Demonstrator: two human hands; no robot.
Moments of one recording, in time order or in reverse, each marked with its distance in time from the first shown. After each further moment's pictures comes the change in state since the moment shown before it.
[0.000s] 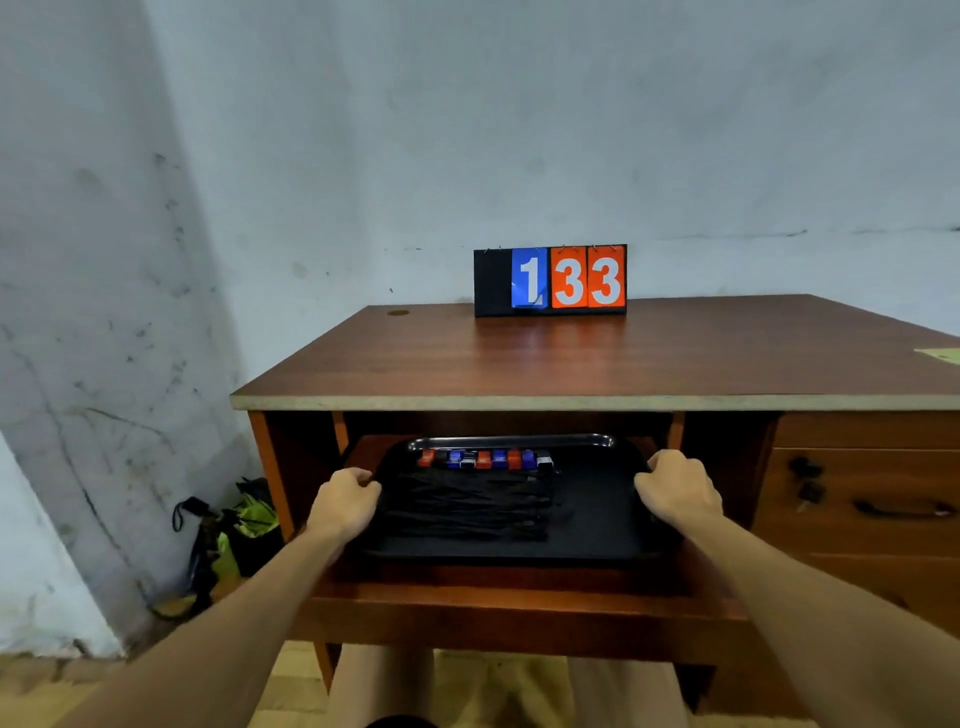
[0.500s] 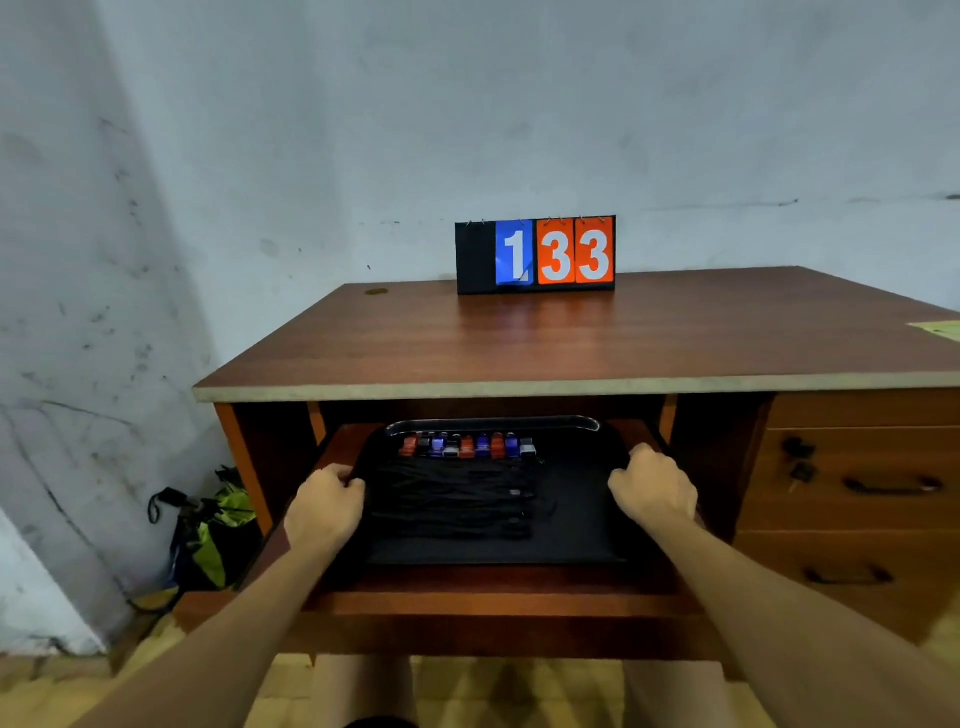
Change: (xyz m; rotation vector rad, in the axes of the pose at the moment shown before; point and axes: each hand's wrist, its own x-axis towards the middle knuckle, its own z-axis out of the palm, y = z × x) left_hand 0.002 -0.006 0.019 0.133 0.173 0.039; right_hand 0.006 -0.001 0.032 -0.135 0.081 -0.006
